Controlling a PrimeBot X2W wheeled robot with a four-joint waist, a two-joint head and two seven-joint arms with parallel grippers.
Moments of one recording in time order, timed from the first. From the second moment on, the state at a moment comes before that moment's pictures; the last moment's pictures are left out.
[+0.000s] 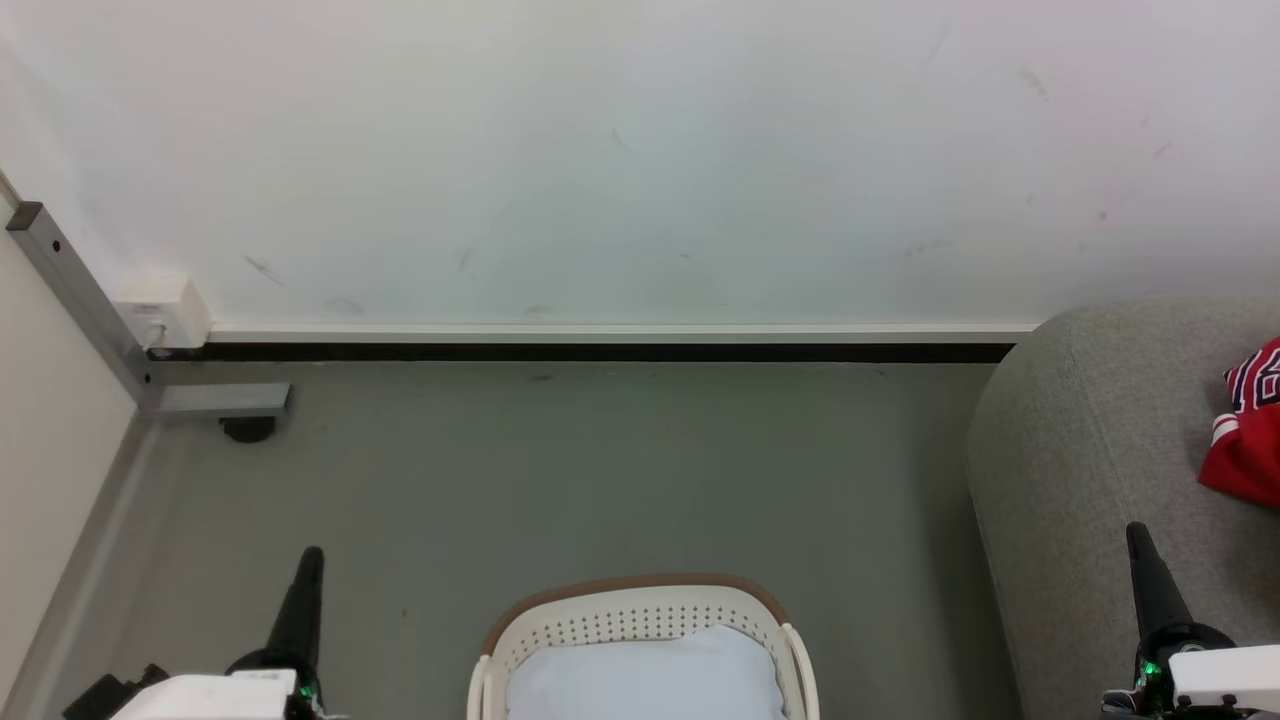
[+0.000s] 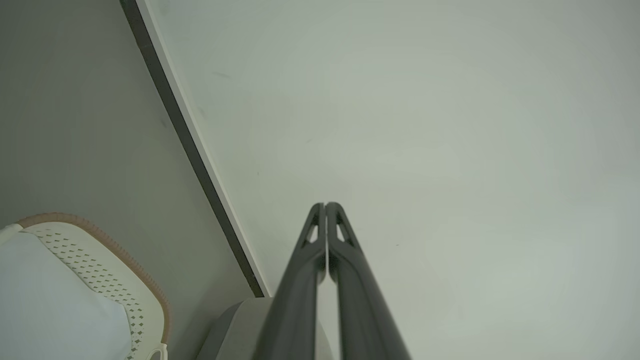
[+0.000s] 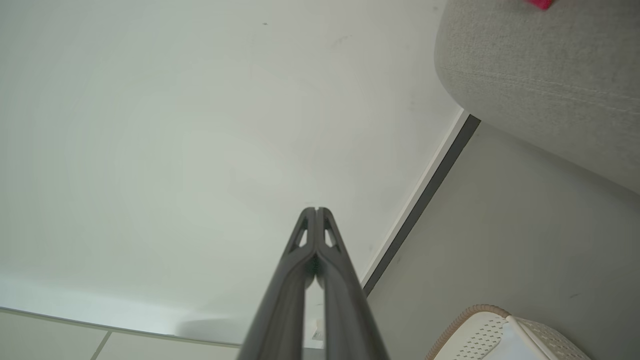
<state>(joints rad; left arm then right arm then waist) -0.09 0.05 0.10 0.25 -1.40 -0.13 0.06 -0.12 -0.06 -0.07 0.26 1.41 0.13 0.06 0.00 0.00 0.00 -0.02</state>
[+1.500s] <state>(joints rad) -0.11 0.05 0.11 0.25 -1.61 -0.13 0.11 -0.12 -0.05 -0.11 0.25 1.61 0.13 0.11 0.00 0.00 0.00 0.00</state>
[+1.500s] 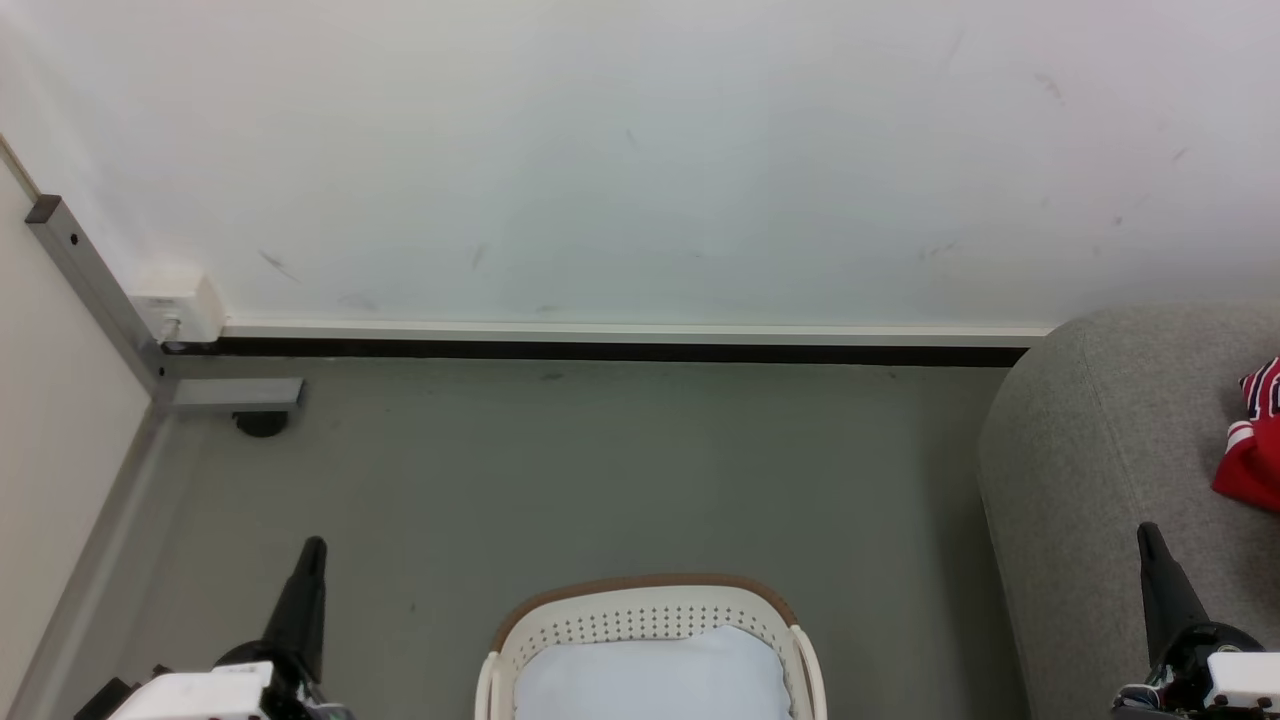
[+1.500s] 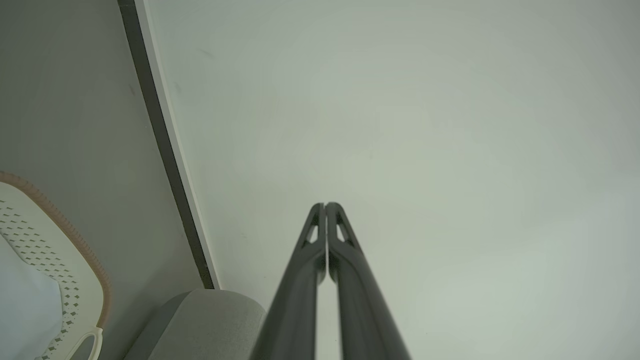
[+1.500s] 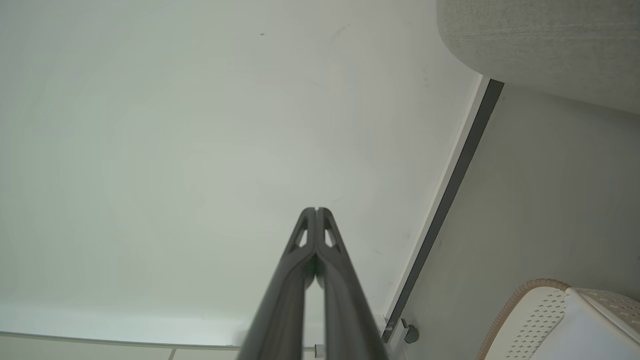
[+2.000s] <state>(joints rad) -0.11 0.05 0.11 0.25 -1.61 -0.13 0.11 -0.12 -0.05 -0.11 0.25 1.61 0.13 0.11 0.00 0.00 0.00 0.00</state>
